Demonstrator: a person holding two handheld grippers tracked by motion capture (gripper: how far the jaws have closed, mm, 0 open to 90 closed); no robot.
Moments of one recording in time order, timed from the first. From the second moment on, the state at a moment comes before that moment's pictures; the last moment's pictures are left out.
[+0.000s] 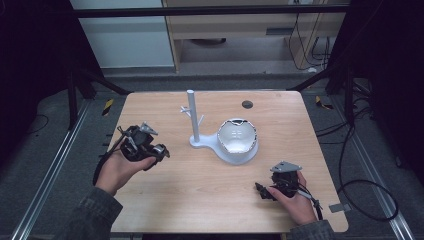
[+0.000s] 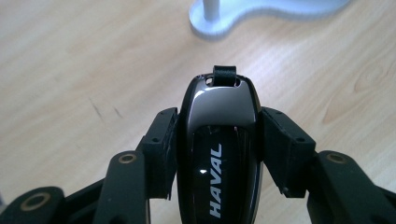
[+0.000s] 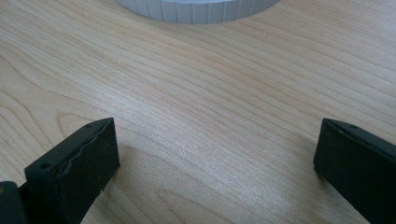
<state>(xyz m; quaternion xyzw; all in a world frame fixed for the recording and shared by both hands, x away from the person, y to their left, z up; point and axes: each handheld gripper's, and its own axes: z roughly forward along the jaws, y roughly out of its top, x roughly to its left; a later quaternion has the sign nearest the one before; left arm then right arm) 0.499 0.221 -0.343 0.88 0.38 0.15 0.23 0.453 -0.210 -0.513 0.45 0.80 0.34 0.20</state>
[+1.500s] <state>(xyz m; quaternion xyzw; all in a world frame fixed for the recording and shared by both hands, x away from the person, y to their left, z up) 0.536 0.189 -0.224 0.87 0.36 0.21 0.26 0.453 -0.210 -0.513 0.45 0.80 0.34 0.20</state>
